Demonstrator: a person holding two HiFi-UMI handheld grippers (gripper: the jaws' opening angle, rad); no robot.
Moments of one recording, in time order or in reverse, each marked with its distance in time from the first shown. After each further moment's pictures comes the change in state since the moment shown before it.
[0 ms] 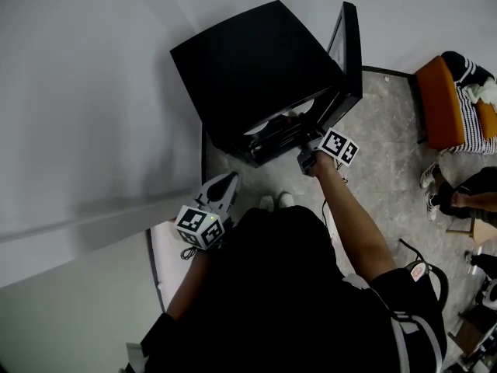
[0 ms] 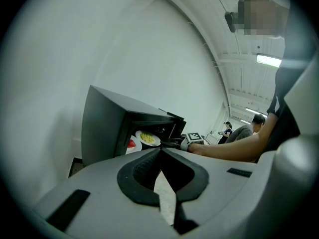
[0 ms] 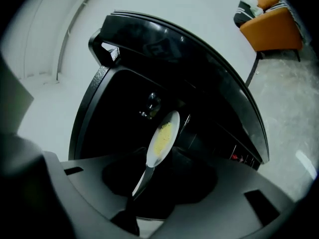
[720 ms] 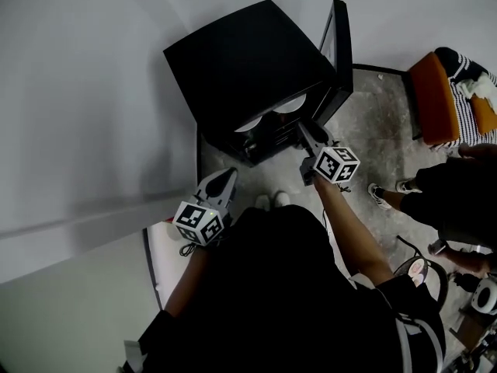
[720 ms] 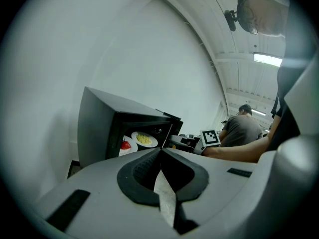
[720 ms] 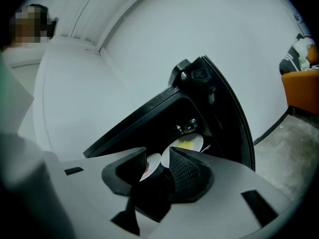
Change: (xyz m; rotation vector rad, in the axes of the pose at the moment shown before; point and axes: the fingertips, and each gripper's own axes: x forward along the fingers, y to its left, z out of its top) left arm 0.007 -0.017 0.002 0.026 -0.012 -0.021; right arm -0.060 0.061 0.003 -0.481 -0.052 0.101
